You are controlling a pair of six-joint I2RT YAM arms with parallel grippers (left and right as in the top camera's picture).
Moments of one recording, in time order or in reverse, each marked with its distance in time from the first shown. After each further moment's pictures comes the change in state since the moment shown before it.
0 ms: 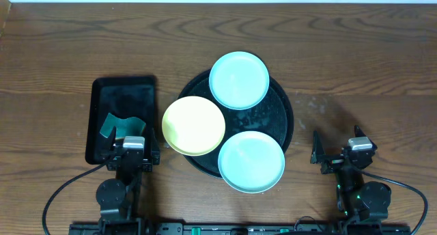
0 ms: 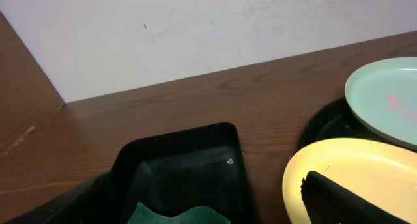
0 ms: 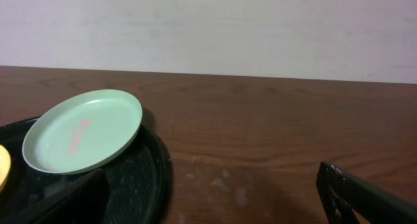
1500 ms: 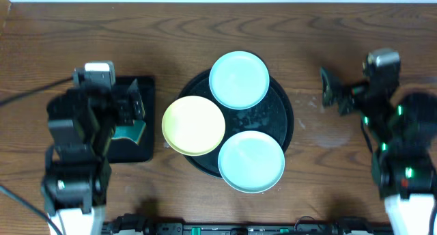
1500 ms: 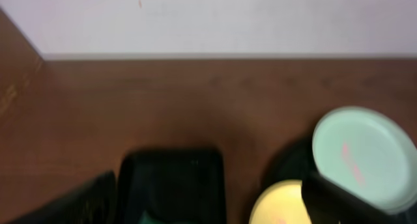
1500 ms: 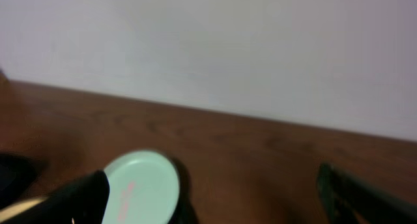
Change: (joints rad) left arm 0.000 0.884 1.041 -0.535 0.001 -0.190; right arm -0.013 0.935 0.940 -0.198 -0.197 -0.009
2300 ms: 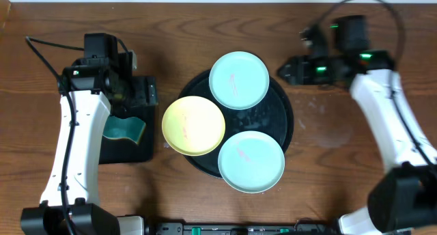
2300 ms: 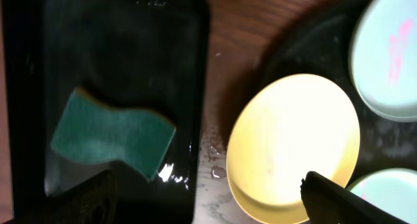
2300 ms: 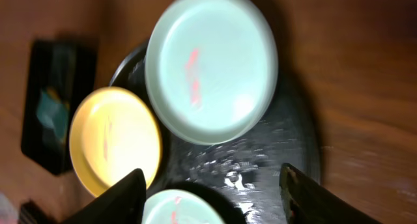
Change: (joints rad) left arm 0.003 0.604 0.299 -0.461 0.060 -0.154; right arm 0.175 0.750 0.497 -0.561 -0.175 0.167
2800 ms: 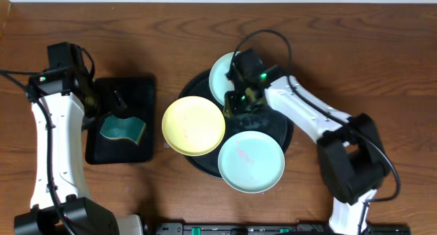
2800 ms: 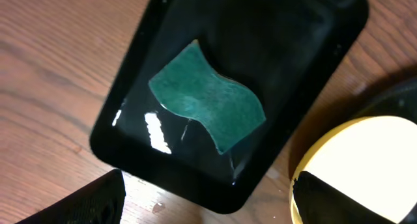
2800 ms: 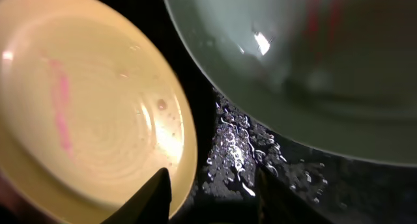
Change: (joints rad) left arm 0.211 0.001 0.000 -0.098 -0.122 -0.158; right arm 0.388 0.293 0.001 0.080 0.163 0.203
